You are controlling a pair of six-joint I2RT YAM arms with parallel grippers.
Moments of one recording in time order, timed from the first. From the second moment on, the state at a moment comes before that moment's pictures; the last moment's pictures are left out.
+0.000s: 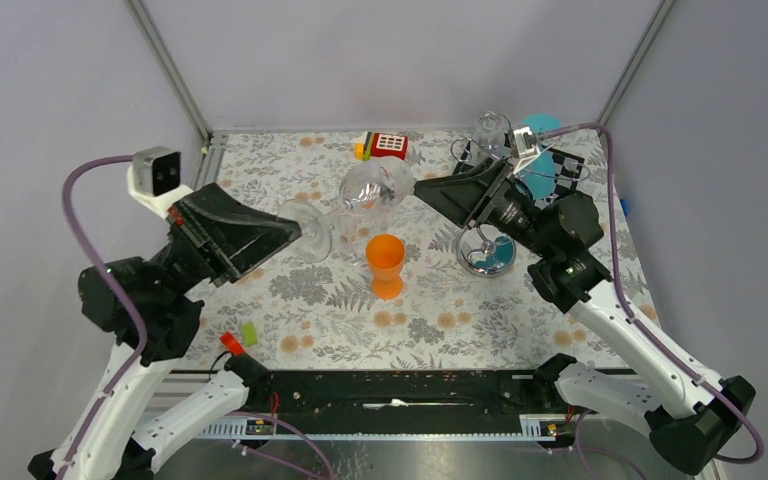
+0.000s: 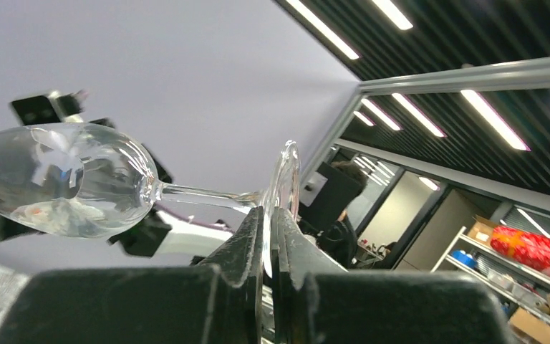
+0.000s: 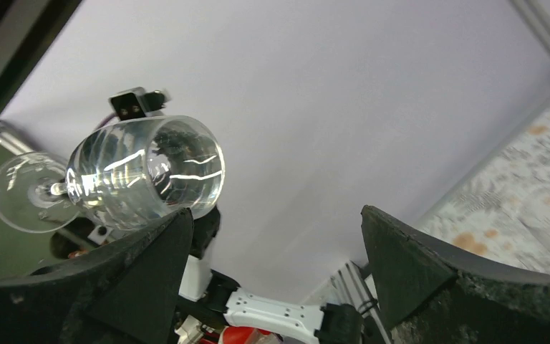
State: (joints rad) left arm -0.58 0.69 1.14 0.33 0.59 -1.29; right arm 0.63 0.96 0.97 0.36 -0.40 1.06
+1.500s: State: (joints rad) left arm -0.58 0.77 1.04 0.89 0.60 -1.62; right arm 0.73 1.29 1.37 1.11 -0.85 1.40
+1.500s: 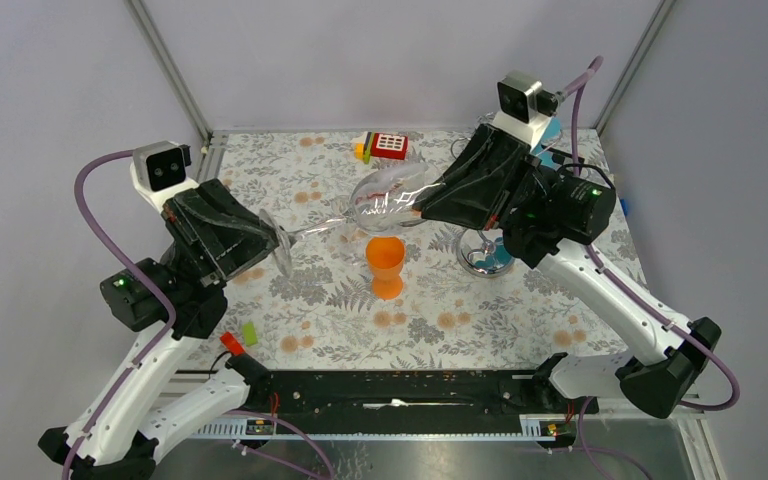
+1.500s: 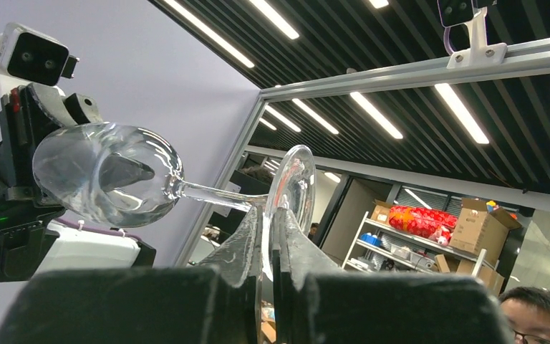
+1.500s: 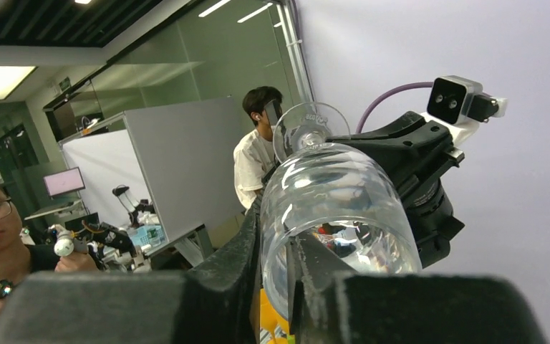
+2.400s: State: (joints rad) left arm -0.58 0.53 1.07 -0.05 0.13 -0.96; right arm 0.73 1.26 1.38 0.66 -0.64 1.04
